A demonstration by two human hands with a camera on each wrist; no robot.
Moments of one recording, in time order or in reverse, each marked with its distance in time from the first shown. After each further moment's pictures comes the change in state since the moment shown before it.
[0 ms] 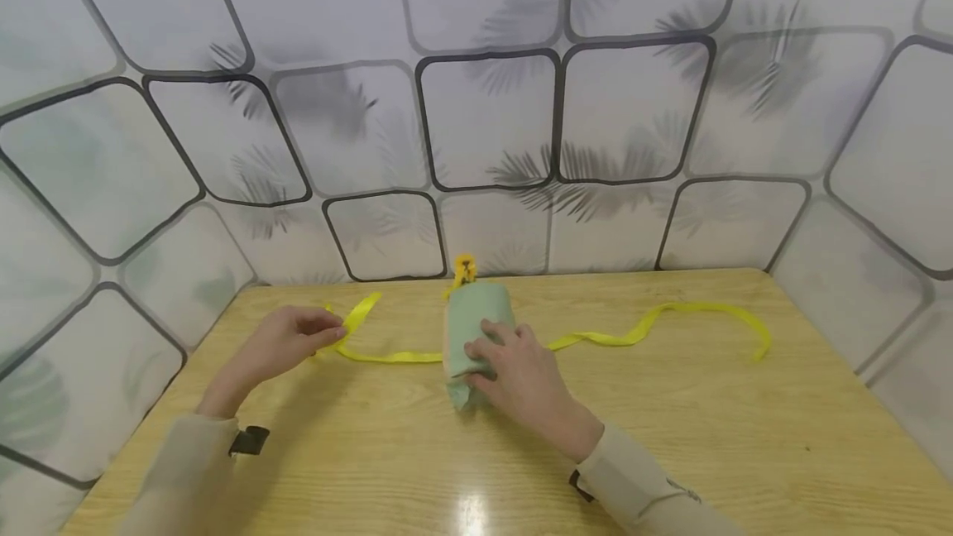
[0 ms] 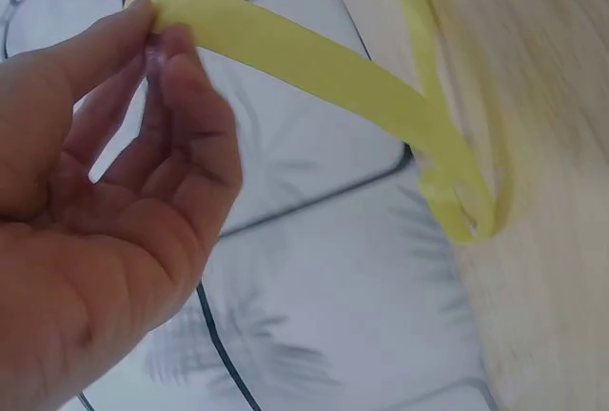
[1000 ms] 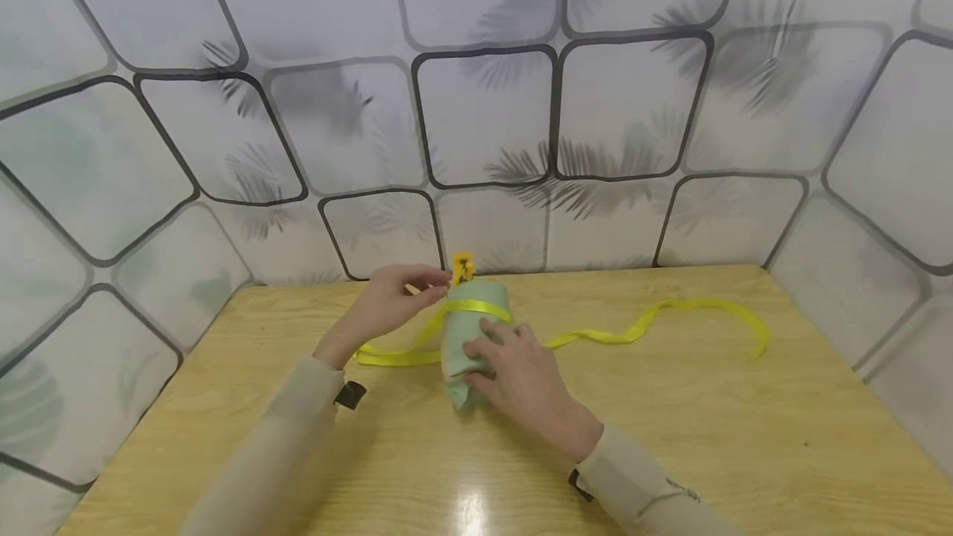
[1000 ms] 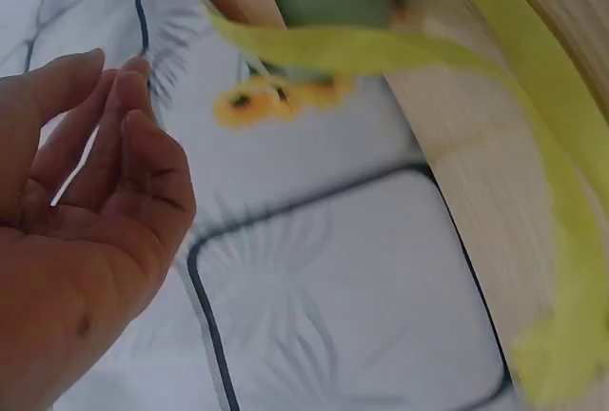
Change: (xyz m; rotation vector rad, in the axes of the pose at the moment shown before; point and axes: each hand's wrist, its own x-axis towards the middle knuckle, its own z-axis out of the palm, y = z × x) left_hand 0.084 0.085 0.064 -0.123 -0.040 0.266; right_hand -0.001 0.001 0.000 0.005 0.015 -0.006
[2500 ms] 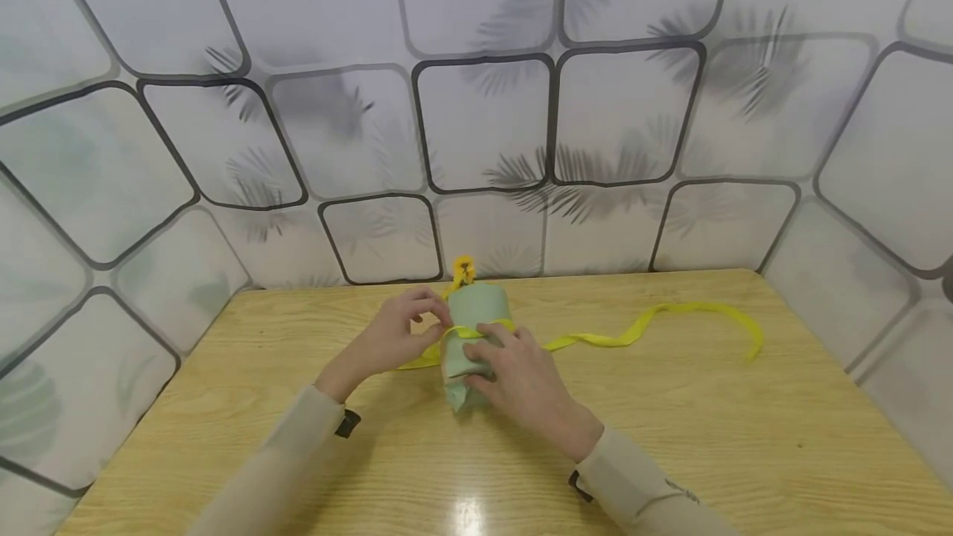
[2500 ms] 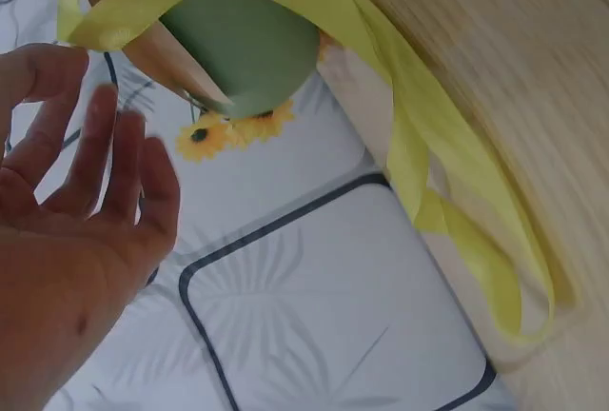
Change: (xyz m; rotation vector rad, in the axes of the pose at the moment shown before) left_hand -0.026 0.002 0.025 -0.013 0.022 0.143; right_hand -0.001 0.005 0.000 0.011 0.021 -0.049
